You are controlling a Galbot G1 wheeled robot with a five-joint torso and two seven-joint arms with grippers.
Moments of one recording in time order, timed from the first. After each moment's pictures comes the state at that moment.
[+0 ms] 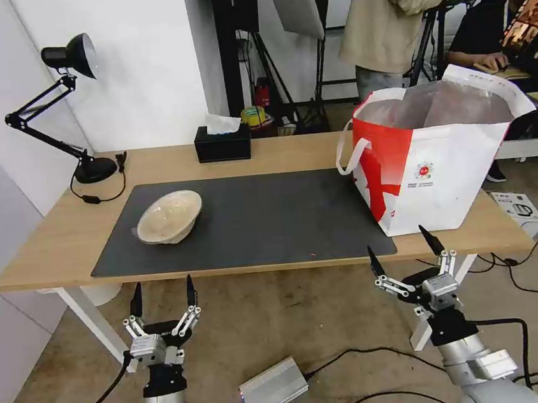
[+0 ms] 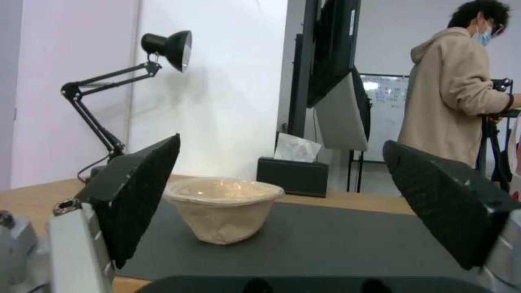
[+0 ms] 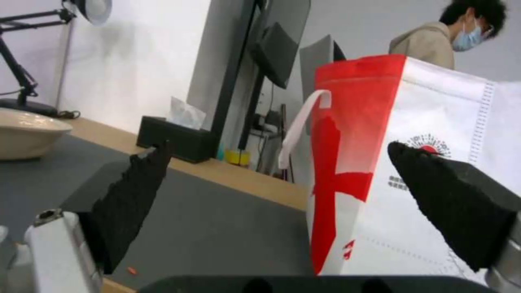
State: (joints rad) left arm 1.68 -1.57 -0.55 -2.00 -0.10 -0.62 0.02; right arm -1.68 1.32 0.60 2.15 0.02 0.38 -0.09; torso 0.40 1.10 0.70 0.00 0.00
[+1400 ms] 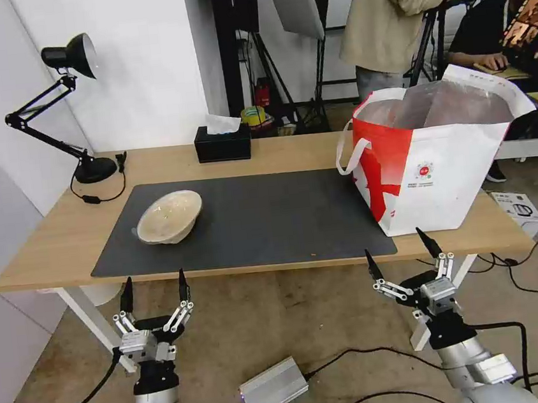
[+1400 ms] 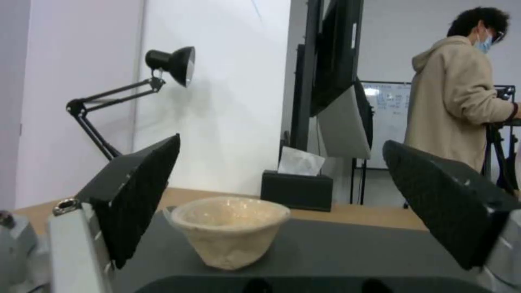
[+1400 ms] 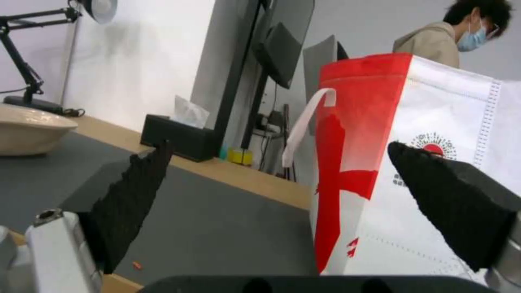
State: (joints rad) left arm 1.68 -1.55 -0.57 -2.06 -0.11 -0.58 0.02; right arm -1.69 1.33 0.61 2.14 0.01 0.39 -0.10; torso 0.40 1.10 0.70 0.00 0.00
